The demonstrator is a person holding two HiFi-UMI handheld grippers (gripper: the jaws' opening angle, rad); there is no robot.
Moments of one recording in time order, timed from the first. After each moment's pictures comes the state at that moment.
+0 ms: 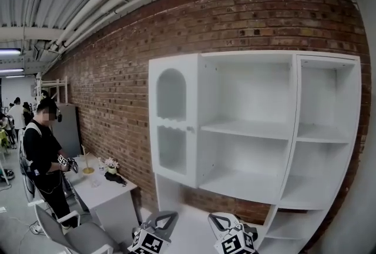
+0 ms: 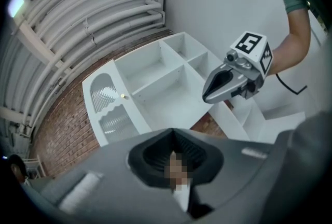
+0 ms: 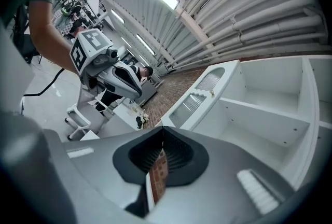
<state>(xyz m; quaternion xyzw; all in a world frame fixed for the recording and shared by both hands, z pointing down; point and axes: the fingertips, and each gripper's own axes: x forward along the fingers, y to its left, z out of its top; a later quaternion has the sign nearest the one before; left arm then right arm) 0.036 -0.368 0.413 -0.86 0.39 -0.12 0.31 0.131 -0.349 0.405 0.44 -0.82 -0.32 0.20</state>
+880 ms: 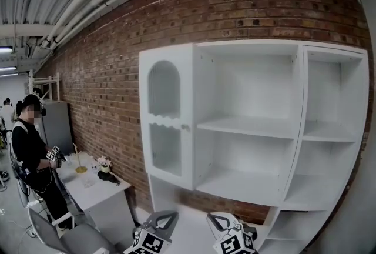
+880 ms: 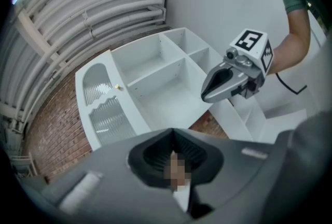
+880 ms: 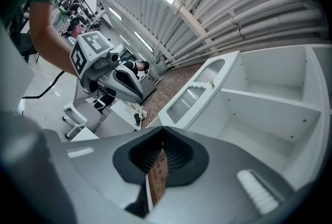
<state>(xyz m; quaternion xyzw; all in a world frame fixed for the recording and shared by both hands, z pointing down) 0.053 -0.429 0.426 -0.87 0.38 -0.12 0.30 0.139 -0.404 0.413 0.45 -0.82 -0.31 0.20</state>
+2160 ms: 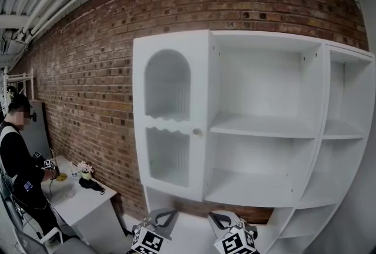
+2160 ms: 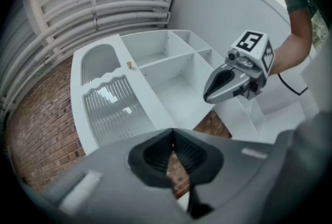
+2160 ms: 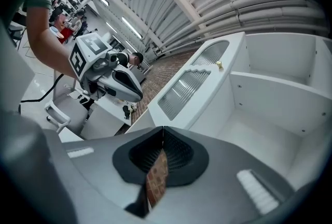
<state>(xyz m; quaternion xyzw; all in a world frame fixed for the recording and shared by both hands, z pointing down) -0.008 -0.559 0.425 -0.90 0.30 -0.09 0.30 0.076 -0.522 0.420 0.52 -0.78 -0.27 0.22</state>
